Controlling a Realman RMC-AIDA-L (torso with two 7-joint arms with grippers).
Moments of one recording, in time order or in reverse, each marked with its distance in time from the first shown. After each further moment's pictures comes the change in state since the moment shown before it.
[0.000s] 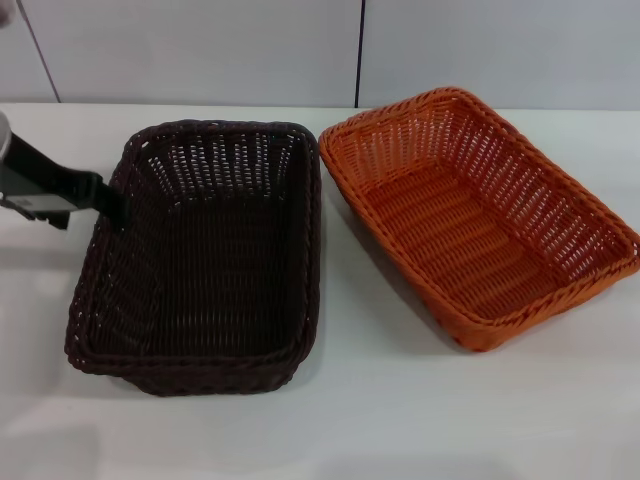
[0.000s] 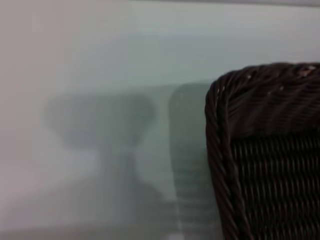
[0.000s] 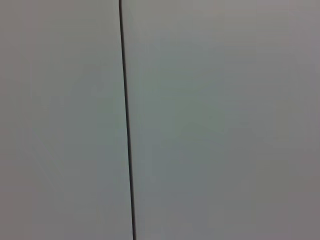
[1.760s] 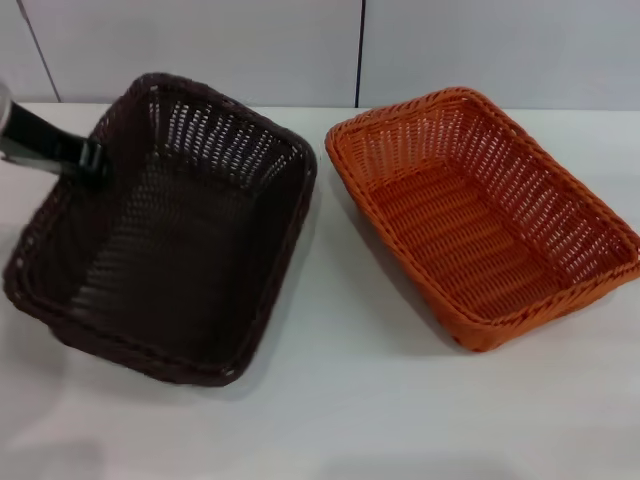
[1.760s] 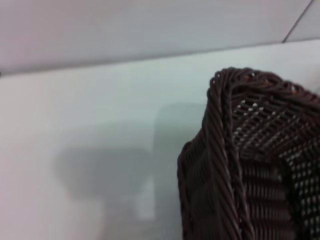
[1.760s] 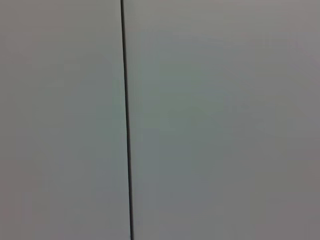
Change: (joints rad) left arm 0.033 -0.044 -0.005 -0.156 -0.004 0.016 0.114; right arm 0.025 -0.032 -0.001 0.009 -0.002 0.051 -0.004
